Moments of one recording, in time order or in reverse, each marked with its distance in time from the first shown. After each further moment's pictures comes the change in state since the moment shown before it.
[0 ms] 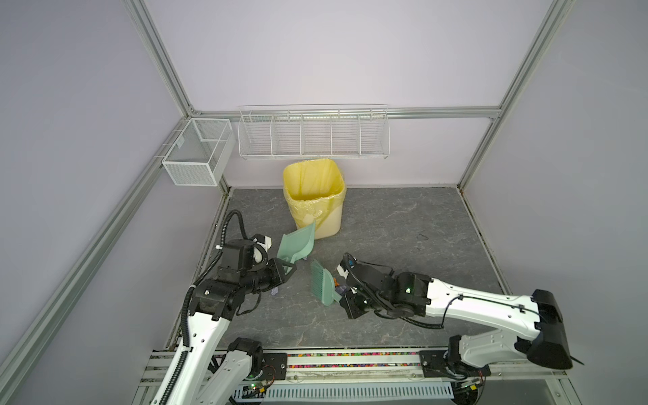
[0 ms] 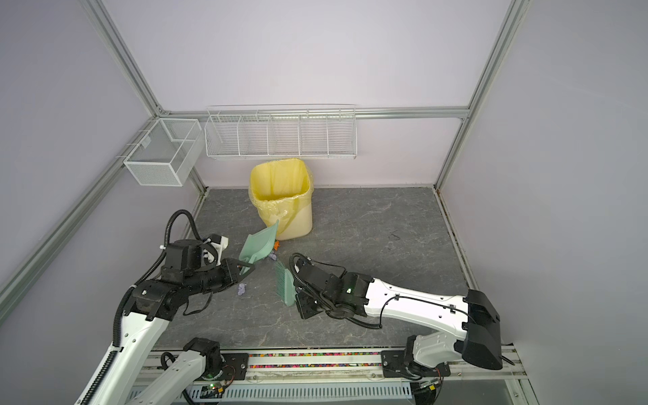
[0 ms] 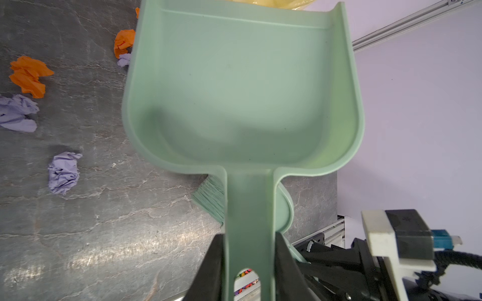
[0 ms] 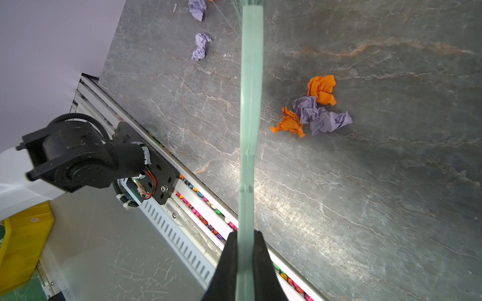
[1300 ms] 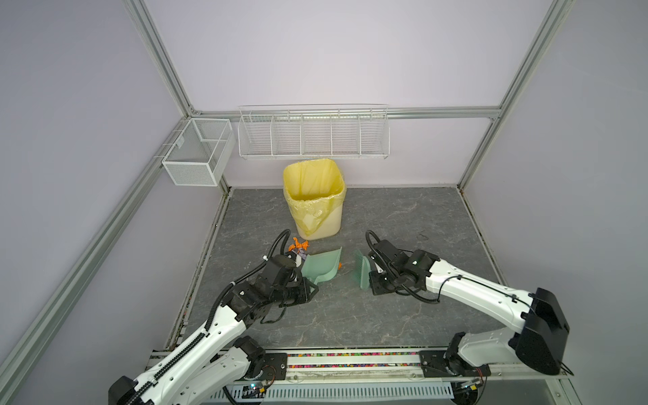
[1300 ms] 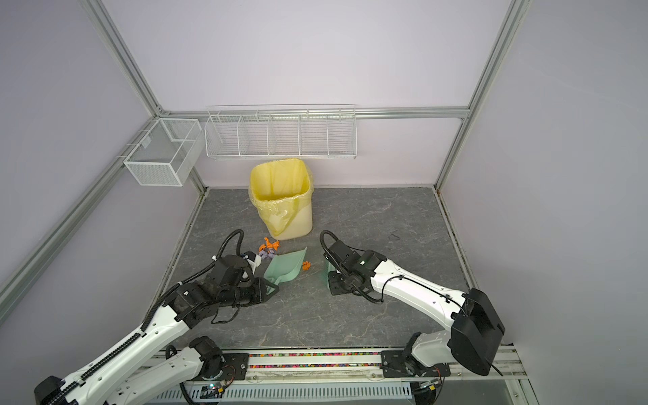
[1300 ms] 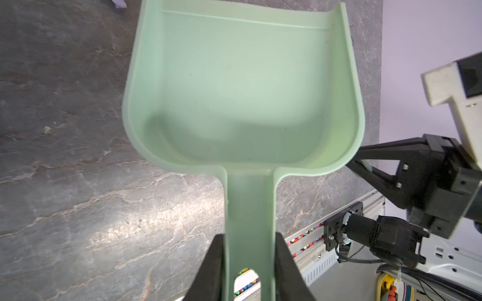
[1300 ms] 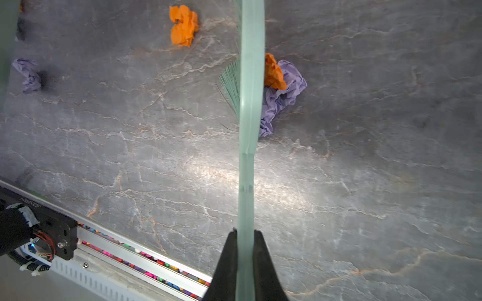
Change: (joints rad) left arm -0.439 0.073 -0.199 0.188 -0.249 -0.166; right arm -0.377 -0.011 -0.071 -0.199 -0.007 -0.116
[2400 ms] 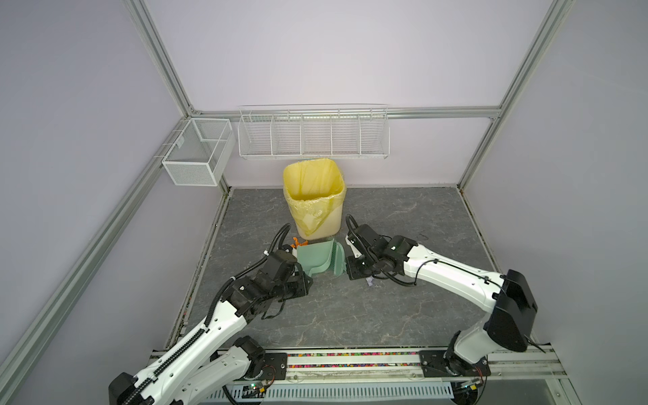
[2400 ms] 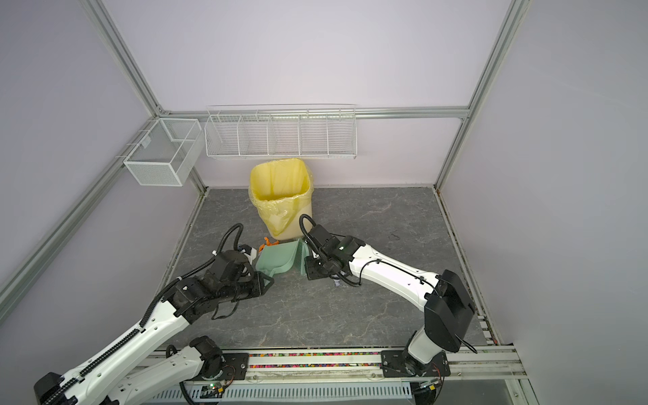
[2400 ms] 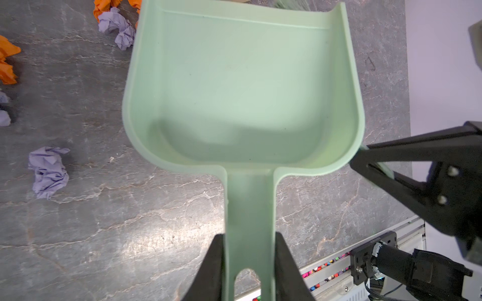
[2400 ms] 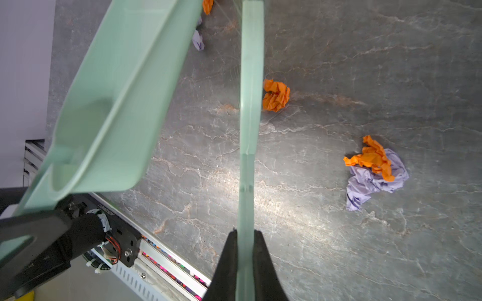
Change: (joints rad) left arm 0.000 0.023 0.062 -0.045 -0.146 0.047; right arm 0.027 0.227 0.261 0.116 -0.087 -0.016
